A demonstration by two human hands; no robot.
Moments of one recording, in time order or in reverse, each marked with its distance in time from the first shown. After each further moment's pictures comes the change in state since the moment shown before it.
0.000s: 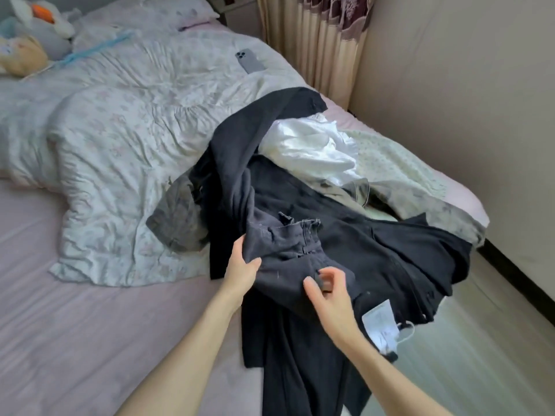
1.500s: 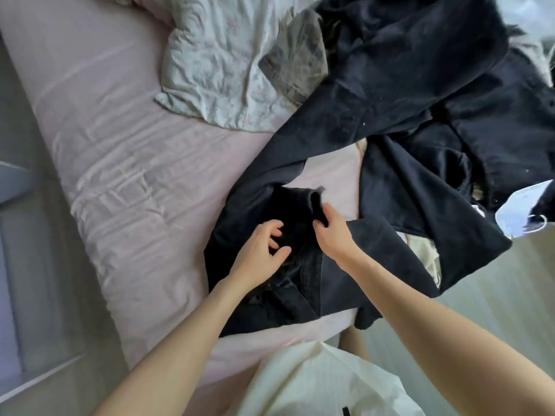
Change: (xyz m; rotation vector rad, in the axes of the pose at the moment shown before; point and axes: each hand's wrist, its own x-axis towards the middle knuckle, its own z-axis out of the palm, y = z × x) left_hand -0.136 -0.306 -0.216 0.397 -0.094 0.225; right_hand -0.162 0.085 0.257 -0.346 -0.330 0.036
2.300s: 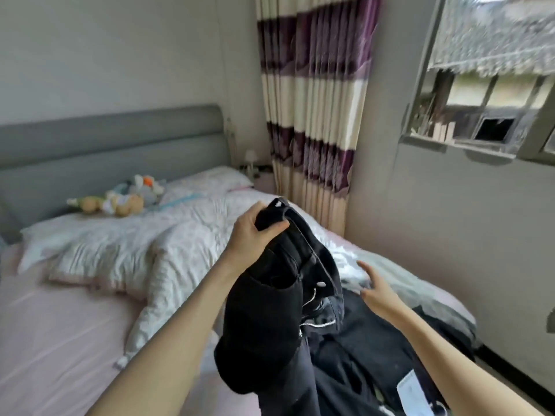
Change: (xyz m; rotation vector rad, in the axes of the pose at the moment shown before) left_hand 0.025 0.450 -0.193 -0.329 0.295 0.894; right_hand -0.078 -0.177 -0.340 -0.131 0.474 -0.368
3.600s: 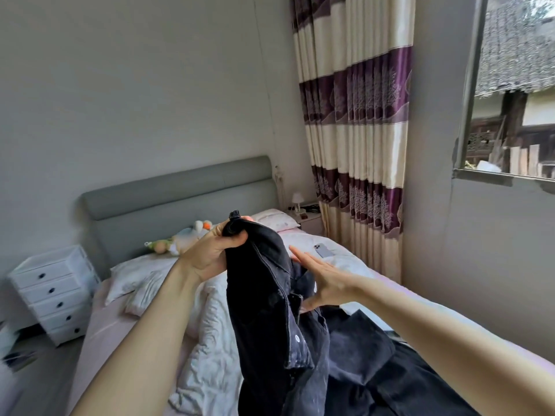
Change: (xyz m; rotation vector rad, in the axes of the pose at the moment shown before) left_hand 0.015 0.062 -0.098 -0.563 -0.168 -0.242; right_hand 0.058 -0.149 0.024 -0.388 -0.484 -0.713
